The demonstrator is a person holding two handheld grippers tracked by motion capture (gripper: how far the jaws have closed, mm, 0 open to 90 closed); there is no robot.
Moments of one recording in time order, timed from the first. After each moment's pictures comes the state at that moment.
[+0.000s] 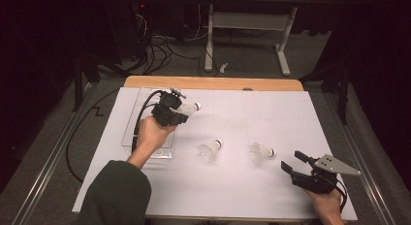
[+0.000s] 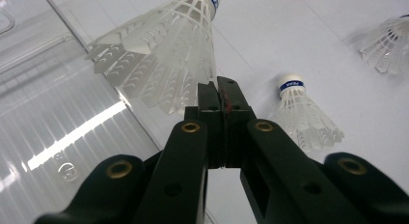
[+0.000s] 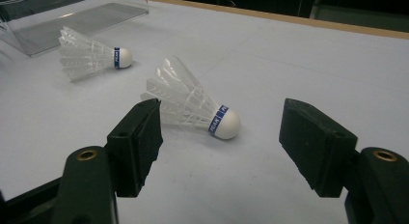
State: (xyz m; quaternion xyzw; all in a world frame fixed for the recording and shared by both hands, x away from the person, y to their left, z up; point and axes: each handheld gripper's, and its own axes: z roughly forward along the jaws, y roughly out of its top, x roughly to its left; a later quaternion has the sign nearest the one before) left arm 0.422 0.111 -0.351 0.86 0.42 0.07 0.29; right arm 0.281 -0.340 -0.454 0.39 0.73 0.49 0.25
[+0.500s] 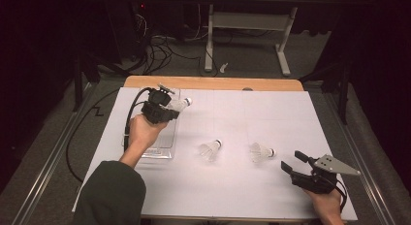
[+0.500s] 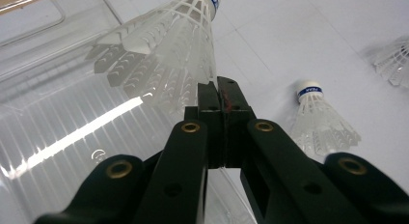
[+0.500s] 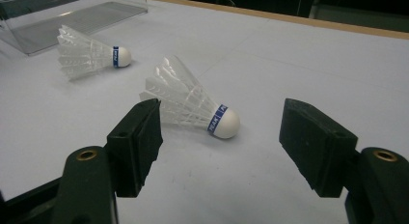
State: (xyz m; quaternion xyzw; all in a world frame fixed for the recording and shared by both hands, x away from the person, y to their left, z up) left arm 0.424 0.136 -0.347 0.84 0.45 0.08 0.30; right arm 0.281 -0.339 -0.454 0.39 0.74 0.49 0.25
